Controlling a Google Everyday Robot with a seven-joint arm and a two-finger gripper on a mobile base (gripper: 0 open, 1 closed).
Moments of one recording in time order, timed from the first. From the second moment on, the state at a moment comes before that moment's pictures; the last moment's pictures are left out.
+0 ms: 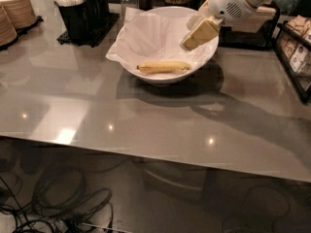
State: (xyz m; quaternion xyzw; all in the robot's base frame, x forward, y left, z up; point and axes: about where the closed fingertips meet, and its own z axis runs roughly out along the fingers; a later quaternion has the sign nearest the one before) arm 0.624 -0.097 0.977 -0.58 0.73 0.11 0.34
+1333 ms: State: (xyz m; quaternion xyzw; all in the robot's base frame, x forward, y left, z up) arm 0.687 -0.034 0.907 -0.61 0.73 0.13 0.30
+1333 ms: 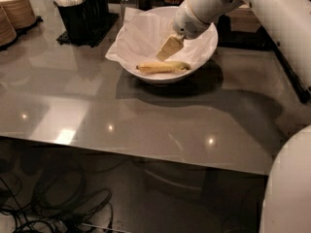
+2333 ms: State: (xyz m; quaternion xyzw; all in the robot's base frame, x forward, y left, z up) arm 0.707 -0.021 0.844 -0.63 0.73 0.10 0.25
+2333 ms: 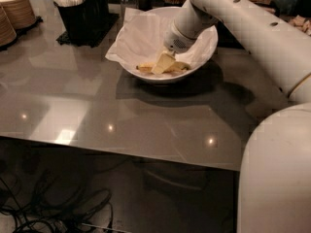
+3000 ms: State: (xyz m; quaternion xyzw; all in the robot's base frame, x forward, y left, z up) arm 0.709 -0.021 0.832 -0.63 0.73 0.09 0.24
